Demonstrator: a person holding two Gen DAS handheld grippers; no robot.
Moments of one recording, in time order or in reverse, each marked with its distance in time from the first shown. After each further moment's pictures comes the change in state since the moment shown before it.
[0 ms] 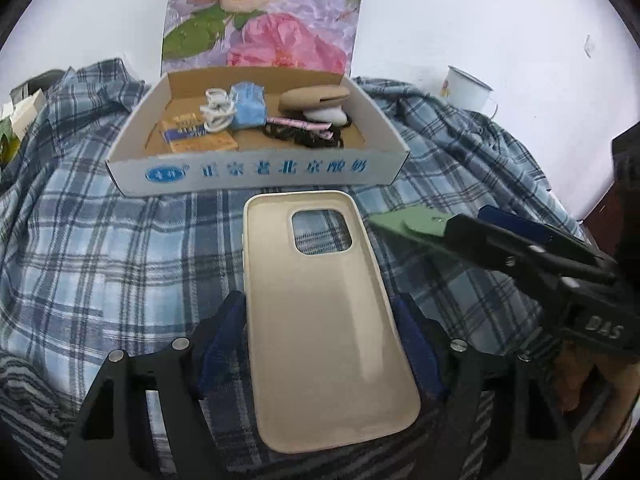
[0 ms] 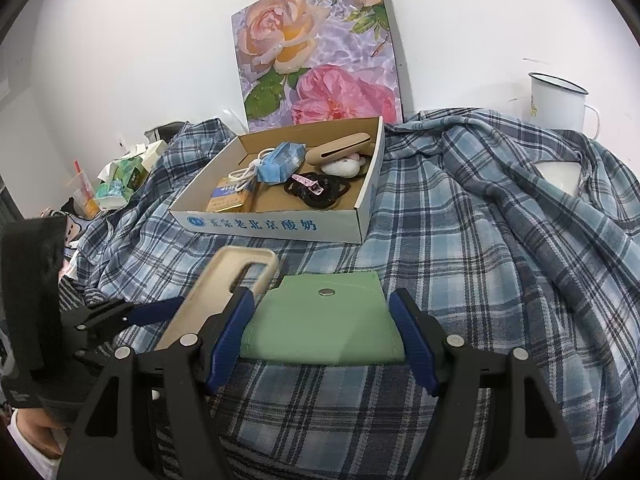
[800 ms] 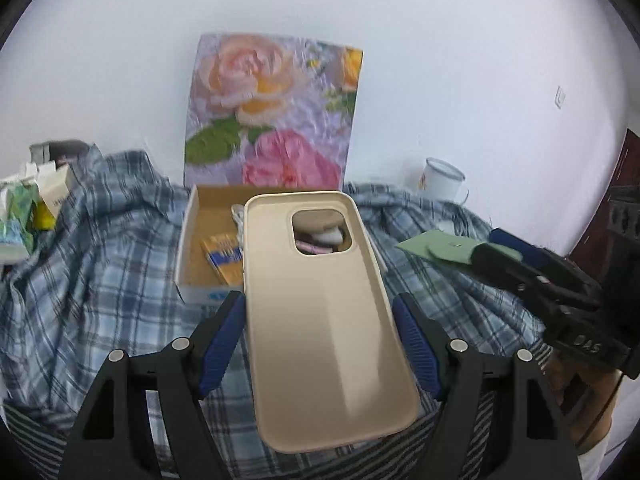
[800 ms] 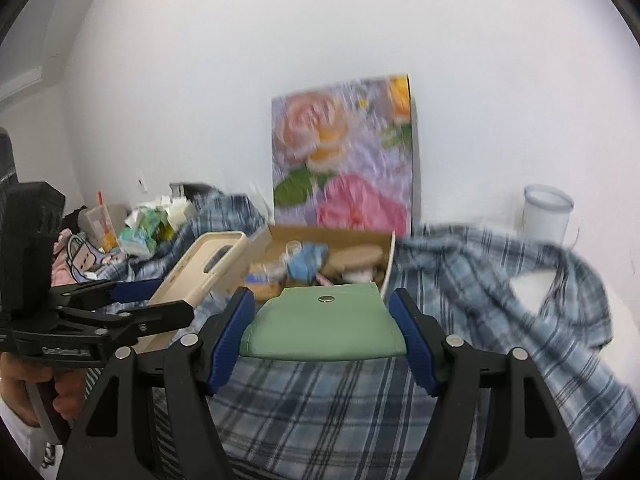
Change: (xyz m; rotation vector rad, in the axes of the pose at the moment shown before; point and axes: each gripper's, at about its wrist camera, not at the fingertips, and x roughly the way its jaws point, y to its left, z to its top) left arm -0.103 0.023 0.051 0.011 -0.256 -0.045; right arm -0.078 0.043 0.046 -0.132 -0.268 -0.023
